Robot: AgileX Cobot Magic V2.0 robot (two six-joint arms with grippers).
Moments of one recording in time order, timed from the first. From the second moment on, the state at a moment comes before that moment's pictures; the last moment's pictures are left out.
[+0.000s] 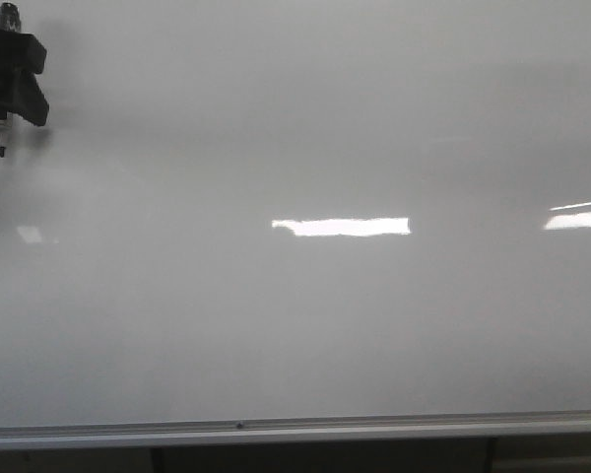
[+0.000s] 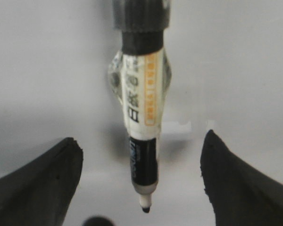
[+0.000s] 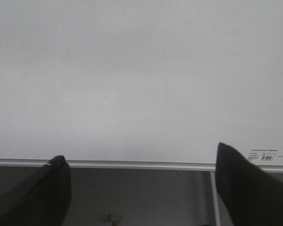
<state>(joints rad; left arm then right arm) -0.14 1.53 -1.00 -0.04 0.21 -0.10 0.00 0.78 -0.73 0.00 0.68 0.01</state>
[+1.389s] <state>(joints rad) -0.25 1.29 -1.24 -0.32 1.09 0.69 0.02 0.86 -0.88 0.40 0.91 -0.45</state>
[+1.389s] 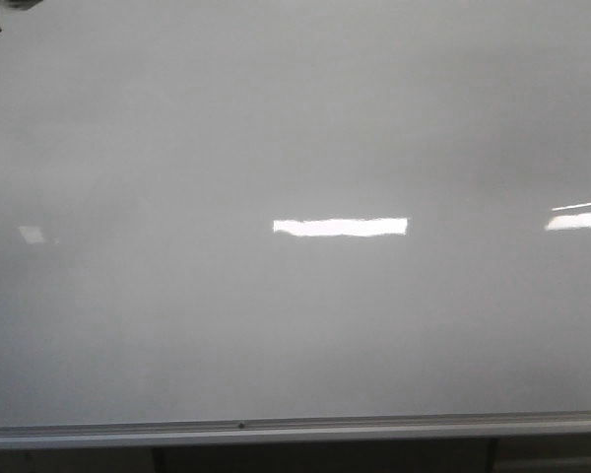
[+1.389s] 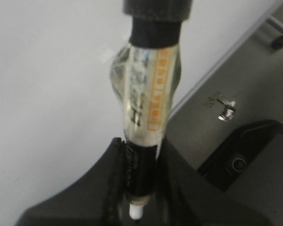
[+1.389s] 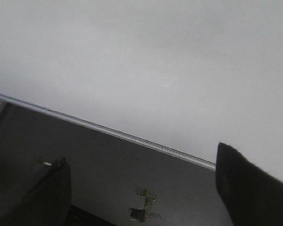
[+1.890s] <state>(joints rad) -0.71 1.30 -1.27 -0.28 1.17 0.76 0.40 1.05 -1.14 0.58 1.11 -0.85</state>
